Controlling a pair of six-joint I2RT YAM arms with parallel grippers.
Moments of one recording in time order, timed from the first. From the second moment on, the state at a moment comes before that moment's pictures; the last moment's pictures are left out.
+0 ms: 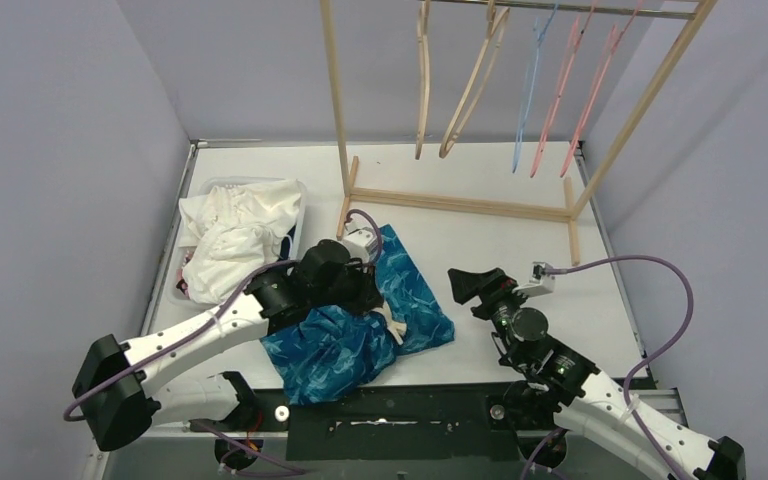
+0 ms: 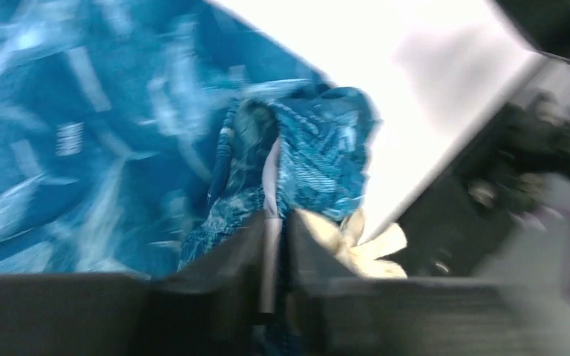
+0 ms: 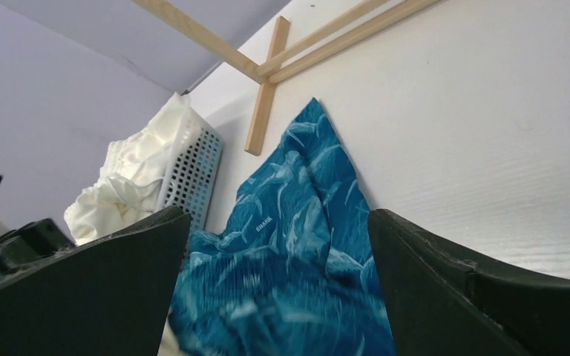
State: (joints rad) left arm -0.90 1.13 0.84 -0.30 0.19 -0.44; right arm 0.83 0.44 0.23 0.06 0.53 0.90
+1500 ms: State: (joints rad) left arm -0.73 1.17 0.97 -0.43 -0.34 -0.47; right arm 0.83 0.46 0.26 -0.26 0.61 1.06
